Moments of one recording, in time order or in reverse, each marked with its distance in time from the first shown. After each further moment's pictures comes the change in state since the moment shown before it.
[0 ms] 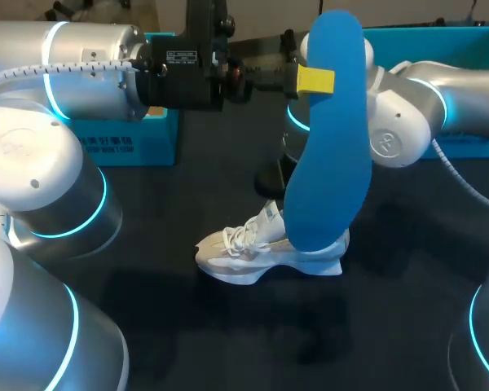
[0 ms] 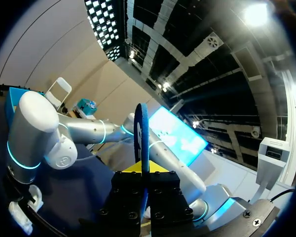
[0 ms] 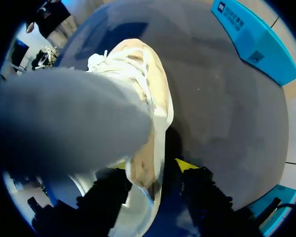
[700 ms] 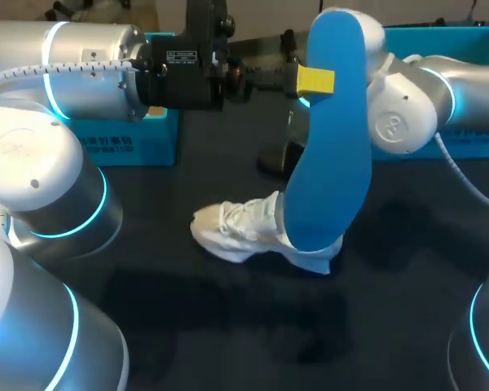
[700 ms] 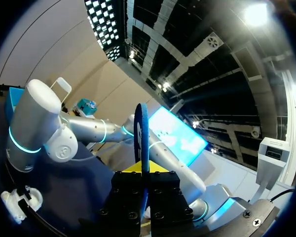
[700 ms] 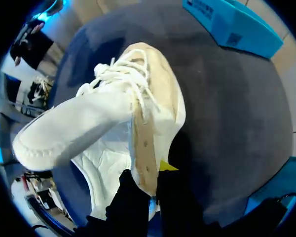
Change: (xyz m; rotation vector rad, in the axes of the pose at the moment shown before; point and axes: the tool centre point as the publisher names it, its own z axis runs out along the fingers) left arm 0.000 0.000 0.000 0.000 0.000 0.000; right arm -0.005 0.006 -0.022 -0.072 0.061 0.264
